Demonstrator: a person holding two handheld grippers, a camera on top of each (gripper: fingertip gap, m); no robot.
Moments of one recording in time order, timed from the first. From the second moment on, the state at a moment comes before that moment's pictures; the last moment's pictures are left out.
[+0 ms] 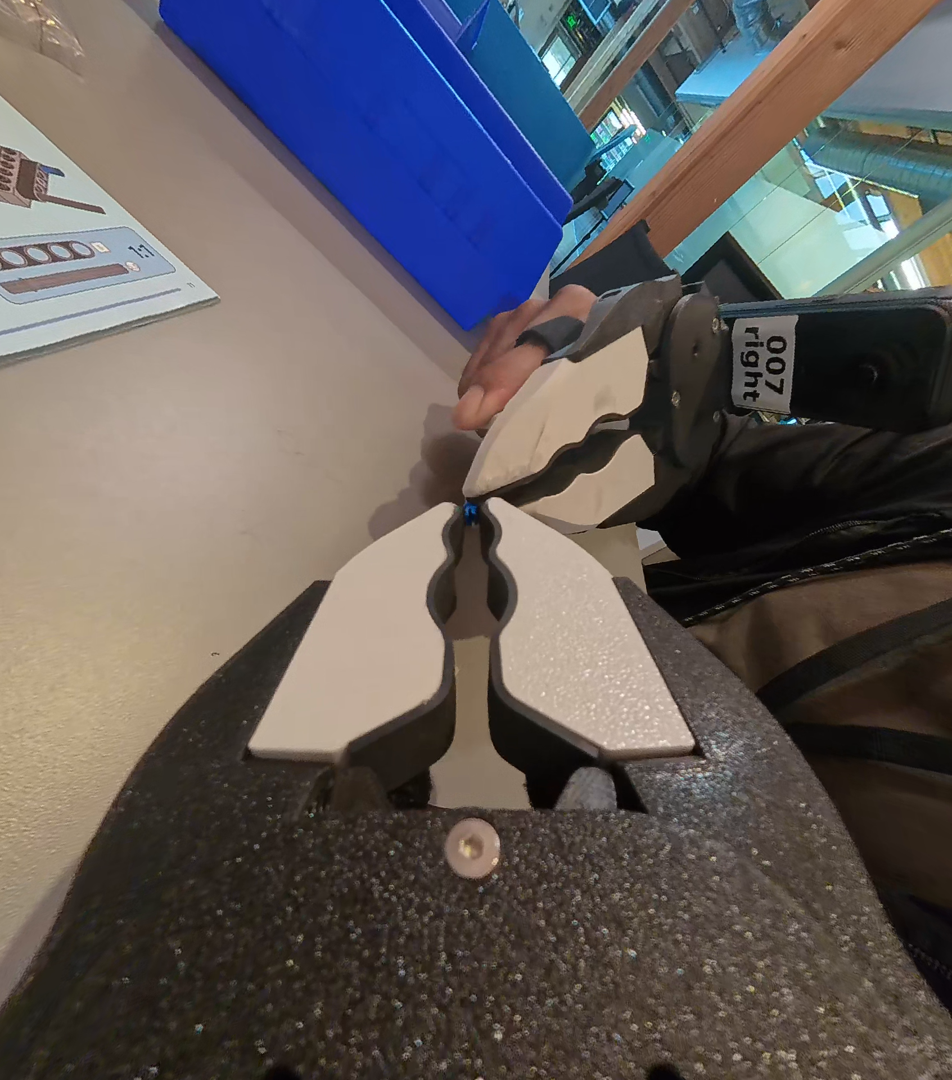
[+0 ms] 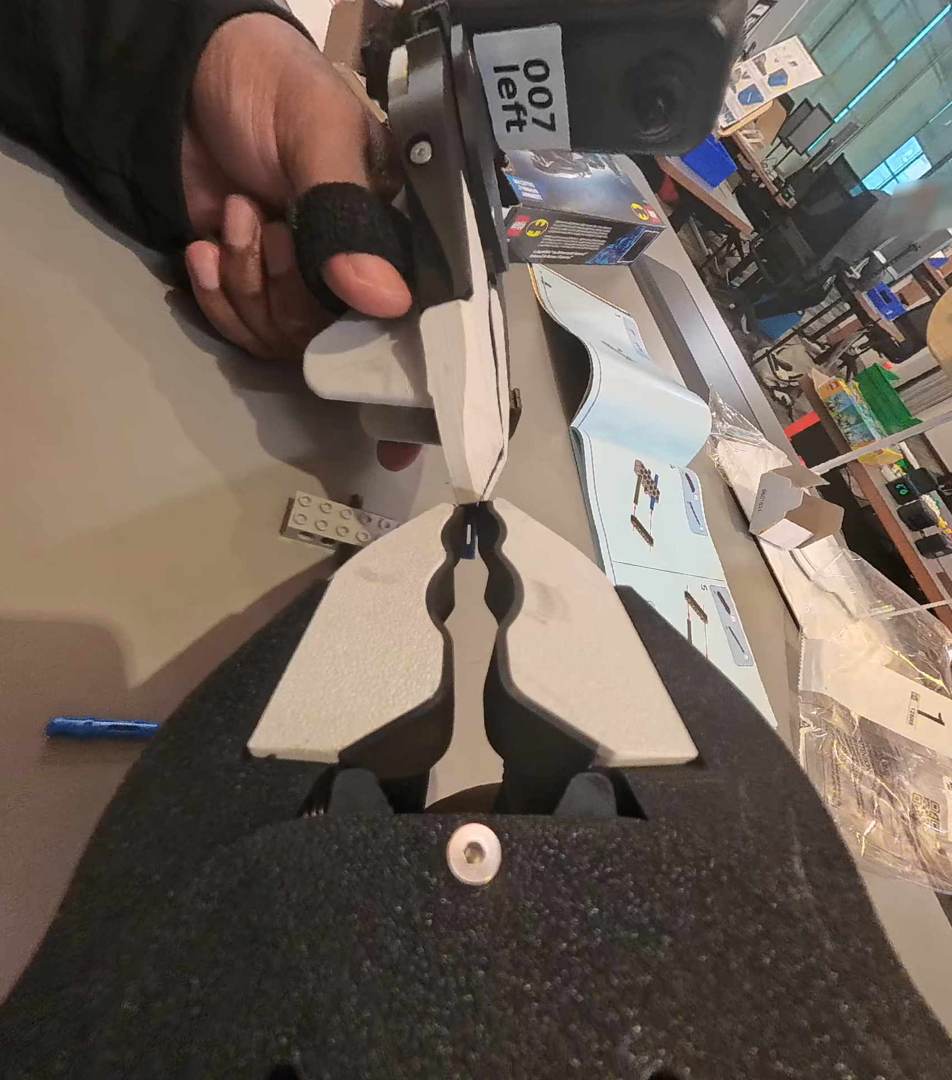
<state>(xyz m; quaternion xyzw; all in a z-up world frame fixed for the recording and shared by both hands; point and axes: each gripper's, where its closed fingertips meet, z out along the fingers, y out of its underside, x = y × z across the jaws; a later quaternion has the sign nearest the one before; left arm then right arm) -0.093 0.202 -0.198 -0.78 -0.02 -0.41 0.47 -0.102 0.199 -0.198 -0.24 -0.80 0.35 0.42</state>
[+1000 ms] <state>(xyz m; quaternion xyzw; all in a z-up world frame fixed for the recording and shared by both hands) -0.079 0.190 -0.163 -0.68 -0.02 -0.55 0.48 -0.087 0.185 -0.164 -0.22 -0.72 0.48 0.45</state>
